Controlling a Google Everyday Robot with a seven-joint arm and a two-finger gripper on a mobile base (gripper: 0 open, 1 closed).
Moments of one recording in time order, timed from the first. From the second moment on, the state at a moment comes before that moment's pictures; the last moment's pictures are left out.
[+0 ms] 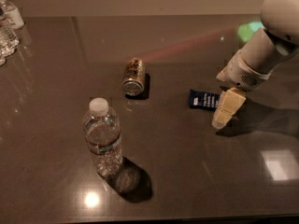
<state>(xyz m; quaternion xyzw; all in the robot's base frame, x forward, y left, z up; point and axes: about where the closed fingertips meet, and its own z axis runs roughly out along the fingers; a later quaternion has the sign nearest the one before) 0.529 -0.193 0.833 -0.59 0.79 0.08 0.15</state>
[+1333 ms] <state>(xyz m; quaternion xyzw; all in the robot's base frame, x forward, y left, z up) 0.527 -0.183 0.836 -0.59 0.79 0.10 0.15</state>
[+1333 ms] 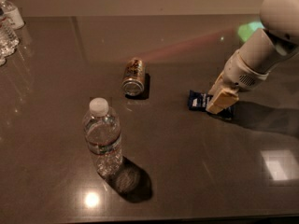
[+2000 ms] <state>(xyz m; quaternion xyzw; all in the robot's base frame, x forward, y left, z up) 0.525 -0.174 0.865 -0.59 0.78 0.11 0.17</state>
